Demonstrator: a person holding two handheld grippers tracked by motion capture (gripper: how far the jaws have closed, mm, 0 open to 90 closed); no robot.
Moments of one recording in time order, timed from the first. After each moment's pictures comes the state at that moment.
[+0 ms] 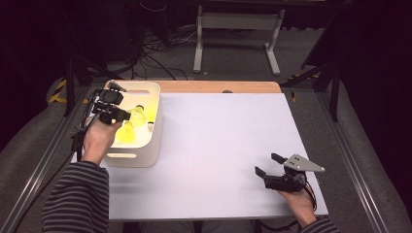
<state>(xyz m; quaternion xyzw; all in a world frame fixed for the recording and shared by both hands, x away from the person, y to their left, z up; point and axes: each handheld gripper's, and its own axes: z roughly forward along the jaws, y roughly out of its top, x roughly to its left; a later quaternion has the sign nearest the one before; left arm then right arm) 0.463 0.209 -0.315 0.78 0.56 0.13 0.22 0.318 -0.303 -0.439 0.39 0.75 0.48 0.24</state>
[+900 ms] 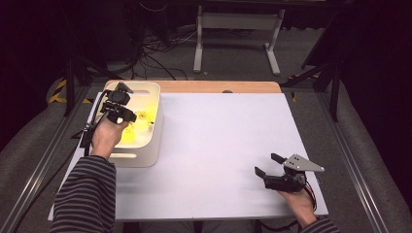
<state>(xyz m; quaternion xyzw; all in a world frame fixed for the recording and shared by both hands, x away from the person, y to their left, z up) 0.481 0.200 -0.333 0.79 0.57 0.10 0.20 0.319 -0.303 -0.439 0.39 0.75 0.48 0.24</state>
